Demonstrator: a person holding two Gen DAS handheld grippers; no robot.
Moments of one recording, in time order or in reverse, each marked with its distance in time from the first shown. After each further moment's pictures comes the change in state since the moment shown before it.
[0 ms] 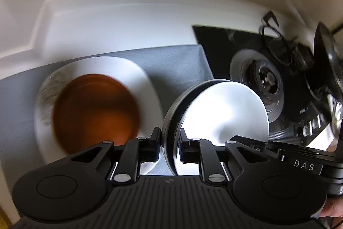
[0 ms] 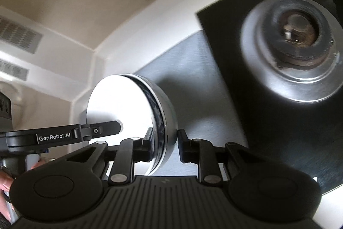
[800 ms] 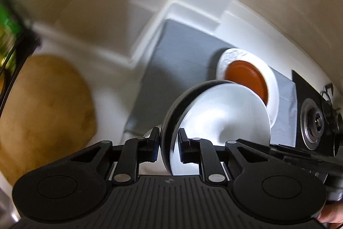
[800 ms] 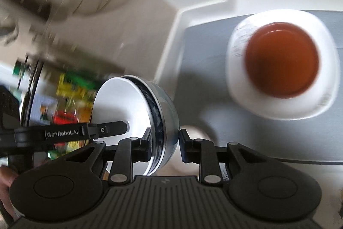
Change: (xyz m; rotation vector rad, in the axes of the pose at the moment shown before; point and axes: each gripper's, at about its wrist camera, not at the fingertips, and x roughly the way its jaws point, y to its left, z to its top) left arm -0.156 0.186 -0.156 -0.504 -0.084 0.206; right arm 0.087 0.224 -0.124 -0.405 0.352 0.225
